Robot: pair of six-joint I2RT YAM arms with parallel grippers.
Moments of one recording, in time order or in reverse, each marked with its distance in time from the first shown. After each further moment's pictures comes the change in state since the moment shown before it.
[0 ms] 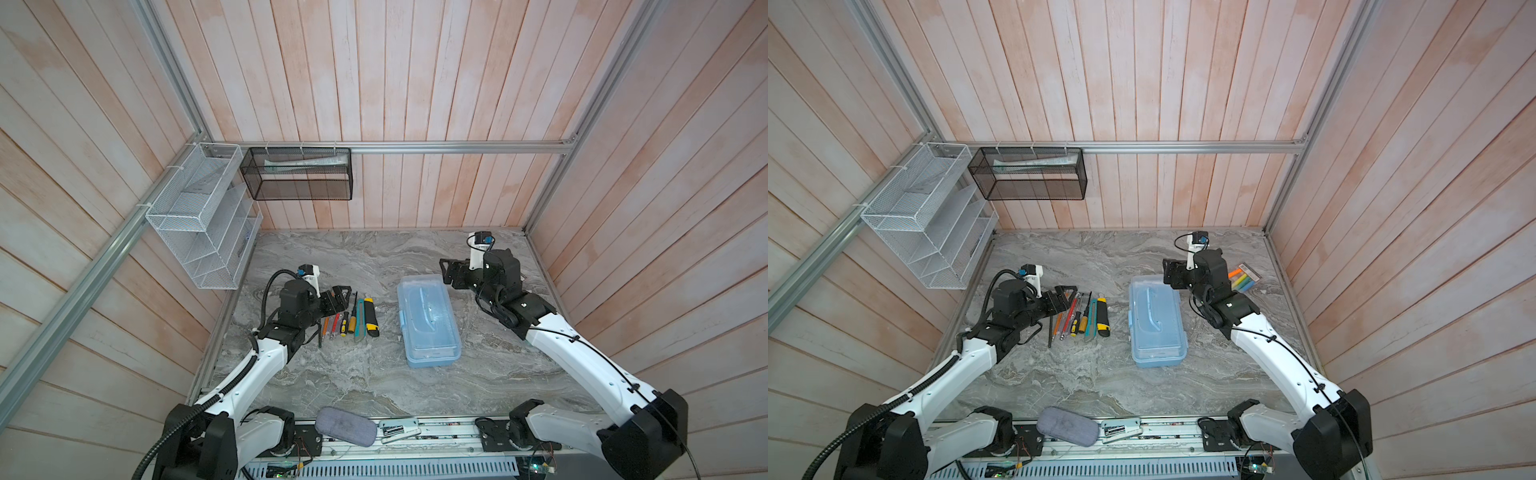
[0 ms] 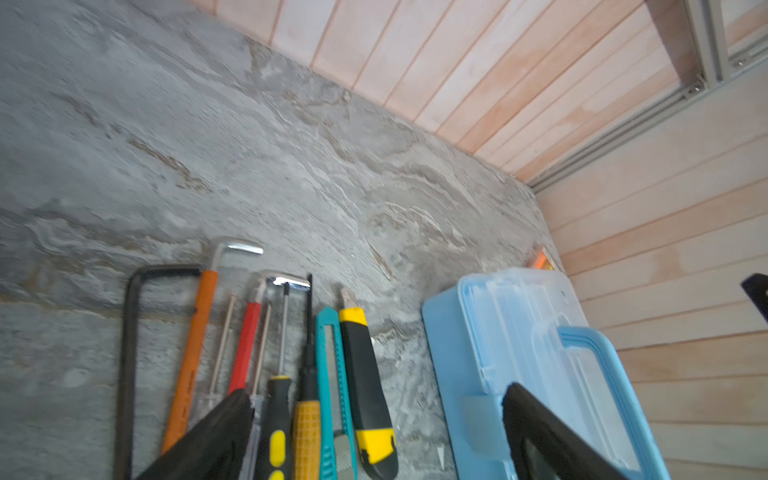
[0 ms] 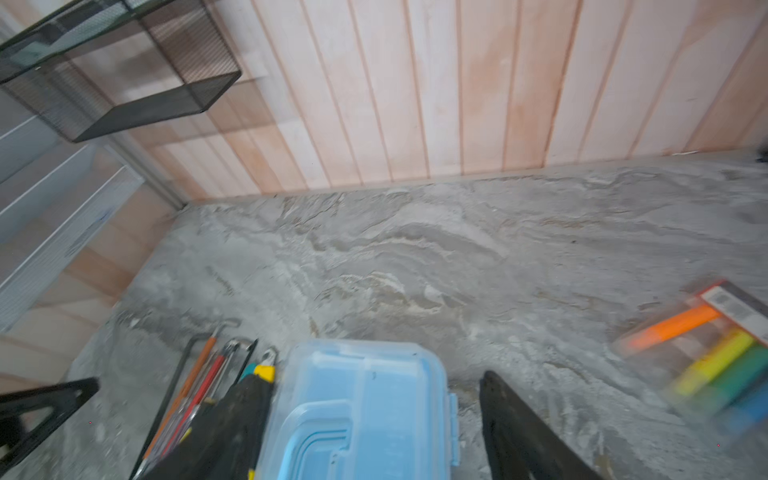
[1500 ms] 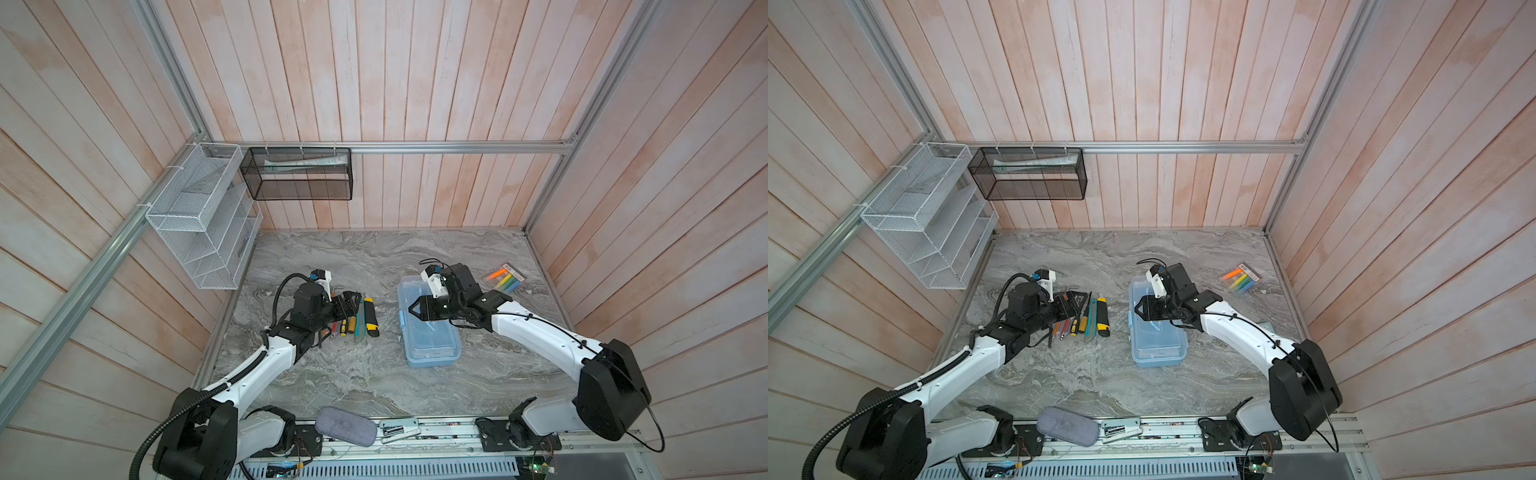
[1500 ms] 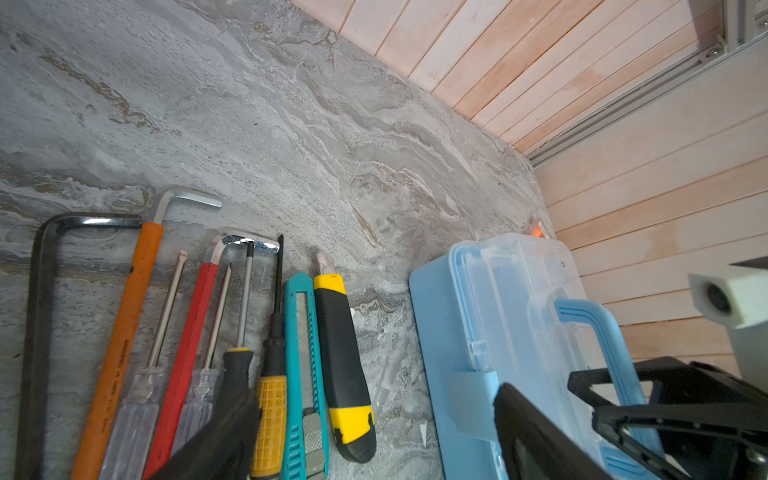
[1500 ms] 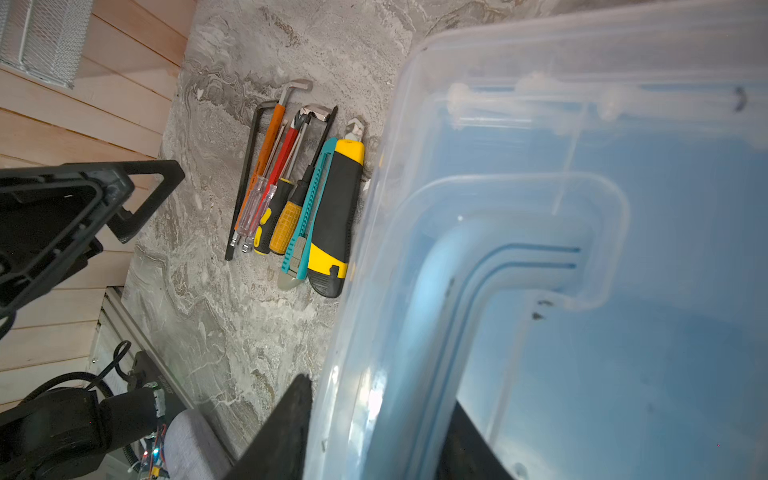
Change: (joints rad) left arm -0.092 0.066 -0.011 0.028 -0.048 -0.061; right arm 0.110 0.245 -0.023 -0.163 -0.355 0.101
